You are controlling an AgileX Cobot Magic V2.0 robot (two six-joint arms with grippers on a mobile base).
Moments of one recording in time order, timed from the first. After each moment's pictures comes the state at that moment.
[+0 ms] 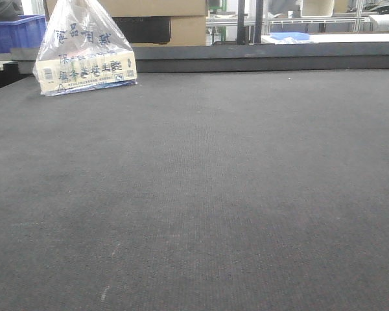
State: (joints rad) left arm 0.10 0.26 -0.58 -0.19 0.36 0.13; right arm -0.03 0.44 -0.58 0.07 0.39 -0.05
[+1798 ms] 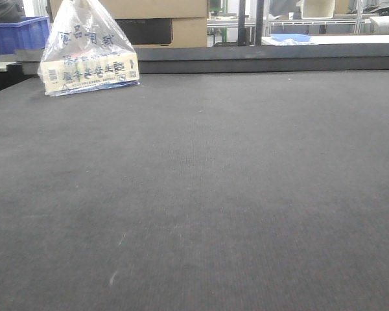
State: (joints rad) left arm 0.10 0.20 -0.58 -0.19 0.38 0.13; right arm -0.03 0.30 -0.58 0.07 0.34 -0.05
